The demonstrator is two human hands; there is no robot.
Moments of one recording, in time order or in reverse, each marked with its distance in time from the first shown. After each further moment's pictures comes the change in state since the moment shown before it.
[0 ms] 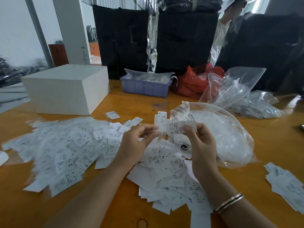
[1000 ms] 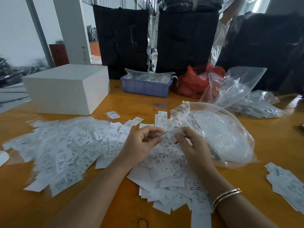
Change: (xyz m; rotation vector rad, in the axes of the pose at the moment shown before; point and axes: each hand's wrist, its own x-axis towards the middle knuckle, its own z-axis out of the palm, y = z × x) left_hand -0.002 0.004 0.000 -0.067 -0.155 -0.080; right_hand 0.006 0.011 -0.006 -0.793 -0.194 -0.209
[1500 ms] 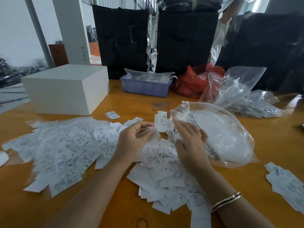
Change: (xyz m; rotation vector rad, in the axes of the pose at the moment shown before) left_hand 0.003 0.002 -0.005 0.075 0.193 -0.048; right_hand 0.001 0.005 0.005 -0.457 0.008 -0.150
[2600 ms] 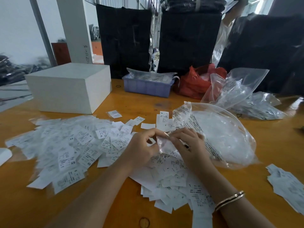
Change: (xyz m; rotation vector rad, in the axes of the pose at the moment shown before) left_hand -0.007 -0.001 0.004 0.079 -0.241 0.138; right_hand 0.002 0.001 0.000 0.204 0.019 -0.092
